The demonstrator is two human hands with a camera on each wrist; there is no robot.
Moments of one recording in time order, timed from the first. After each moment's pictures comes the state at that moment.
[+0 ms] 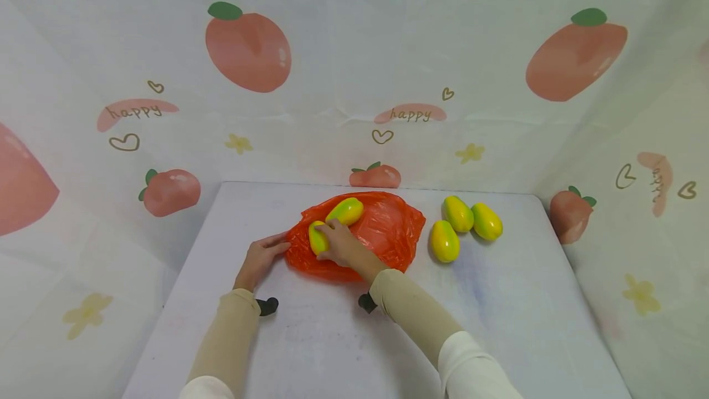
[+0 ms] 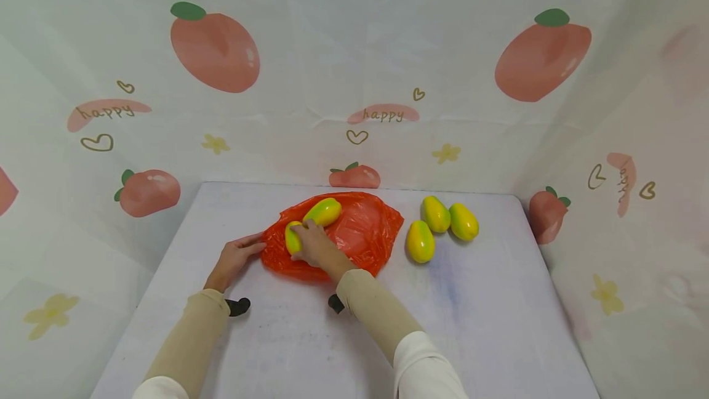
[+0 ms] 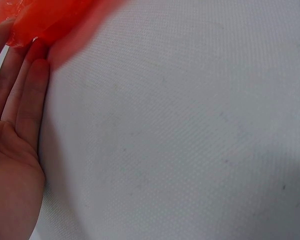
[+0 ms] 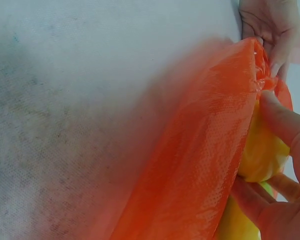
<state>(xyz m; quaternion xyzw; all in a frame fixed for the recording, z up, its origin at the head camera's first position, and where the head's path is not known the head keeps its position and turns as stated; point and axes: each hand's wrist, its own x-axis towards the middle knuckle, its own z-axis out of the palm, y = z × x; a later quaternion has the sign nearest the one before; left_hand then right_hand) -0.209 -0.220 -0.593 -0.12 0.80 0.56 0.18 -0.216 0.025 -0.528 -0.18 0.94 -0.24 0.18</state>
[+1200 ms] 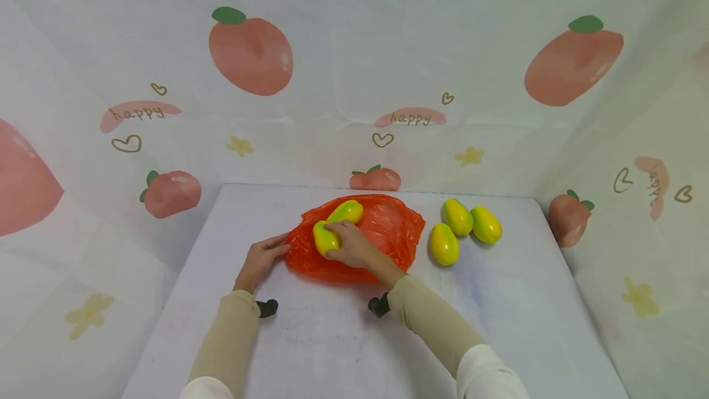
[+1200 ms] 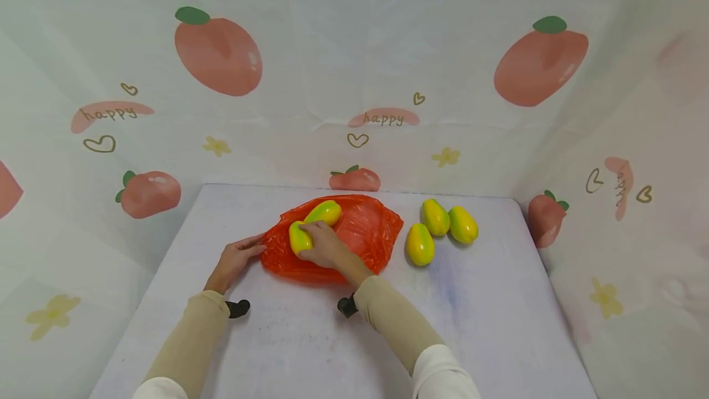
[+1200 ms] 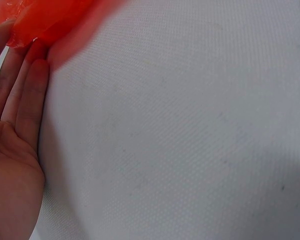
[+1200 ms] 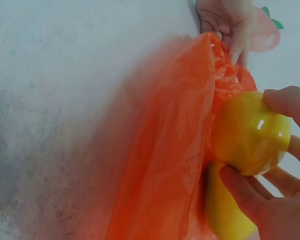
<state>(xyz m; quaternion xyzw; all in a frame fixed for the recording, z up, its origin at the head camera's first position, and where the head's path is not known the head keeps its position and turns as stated) -0.210 -0.220 -0.594 -0.12 0.80 0.56 0.17 -0.209 0.056 -0.516 -0.16 0.90 -0.35 0.19</state>
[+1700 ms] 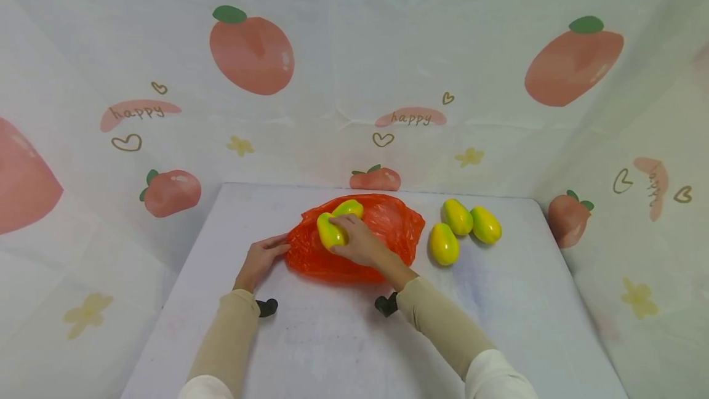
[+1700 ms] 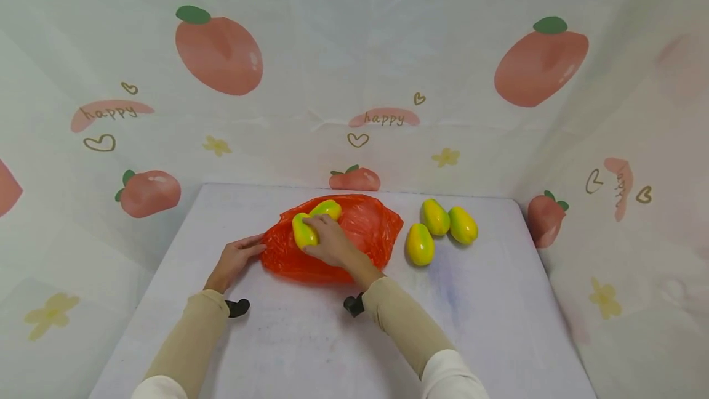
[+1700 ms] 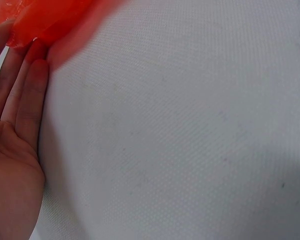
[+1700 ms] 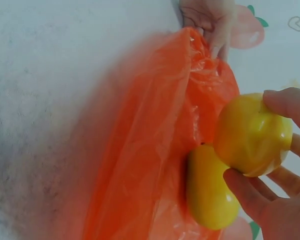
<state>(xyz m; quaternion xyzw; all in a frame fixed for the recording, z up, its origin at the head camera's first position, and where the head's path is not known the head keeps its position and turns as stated) -0.209 -0.219 -0.595 -0.12 0.80 0.56 0.17 -0.205 0.071 -0.503 -0.18 0.91 -0.35 0.15</state>
